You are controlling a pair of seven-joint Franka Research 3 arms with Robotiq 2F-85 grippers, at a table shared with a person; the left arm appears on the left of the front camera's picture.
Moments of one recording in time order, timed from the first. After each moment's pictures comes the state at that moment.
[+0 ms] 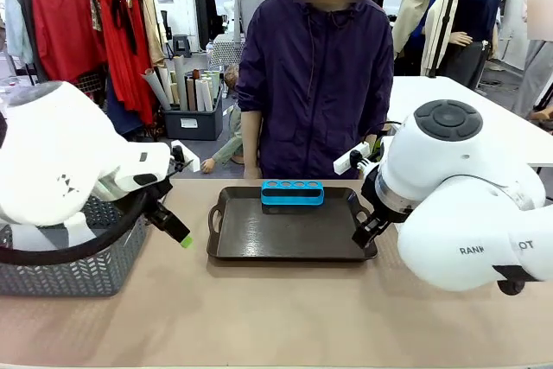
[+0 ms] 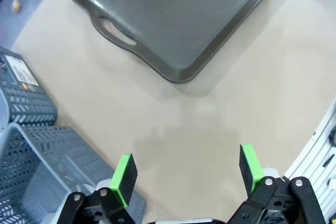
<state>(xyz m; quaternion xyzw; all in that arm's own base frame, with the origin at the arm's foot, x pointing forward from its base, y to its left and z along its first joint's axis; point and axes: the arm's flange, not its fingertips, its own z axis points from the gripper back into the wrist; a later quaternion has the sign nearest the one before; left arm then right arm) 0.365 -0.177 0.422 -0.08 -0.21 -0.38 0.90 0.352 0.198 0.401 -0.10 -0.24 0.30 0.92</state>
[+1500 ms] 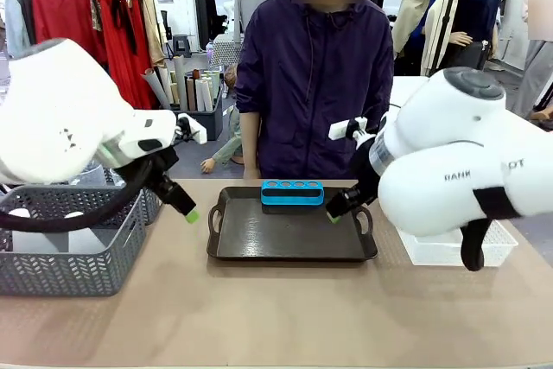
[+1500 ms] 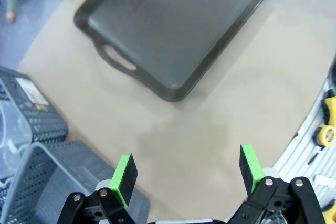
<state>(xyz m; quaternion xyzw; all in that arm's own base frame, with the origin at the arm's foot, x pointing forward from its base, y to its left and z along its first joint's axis) 0.379 -0.192 0.482 -0.11 -0.21 -0.39 0.89 0.378 0.212 0.449 0.07 -0.27 0.25 0.93</state>
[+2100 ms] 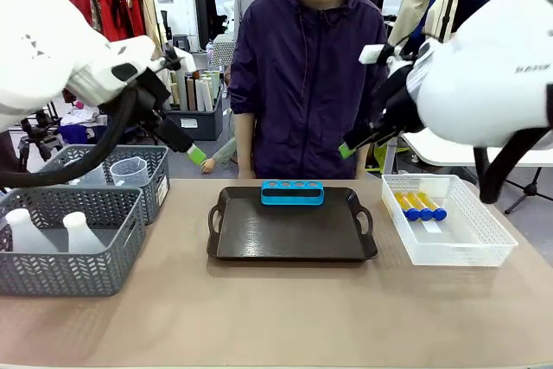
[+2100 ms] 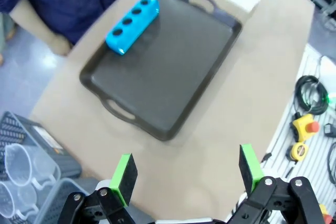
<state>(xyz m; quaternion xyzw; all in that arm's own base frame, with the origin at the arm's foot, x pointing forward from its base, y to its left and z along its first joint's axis) 0.398 -0.176 0.566 -0.19 -0.27 -0.42 0.85 0.388 0.171 0.553 0.12 -0.33 0.25 0.90</state>
